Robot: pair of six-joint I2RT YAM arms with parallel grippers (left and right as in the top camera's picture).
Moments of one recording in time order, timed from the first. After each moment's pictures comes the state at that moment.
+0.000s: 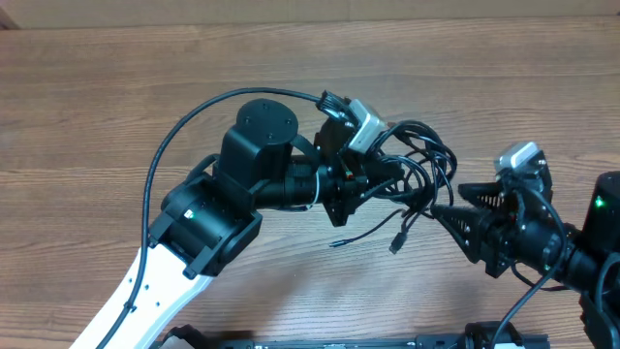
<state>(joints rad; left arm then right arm) -0.69 1.25 1.38 -0.48 0.68 -0.29 0.05 0.86 1.42 -1.25 -0.66 -0.17</state>
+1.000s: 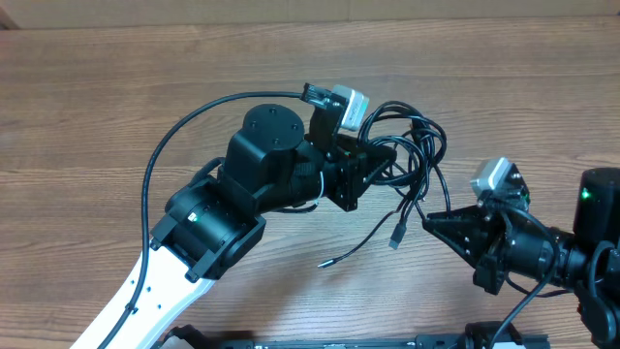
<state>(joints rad) -0.70 1.25 1.38 -0.48 0.45 -0.58 0.05 0.89 1.42 -1.37 -0.87 -0.42</state>
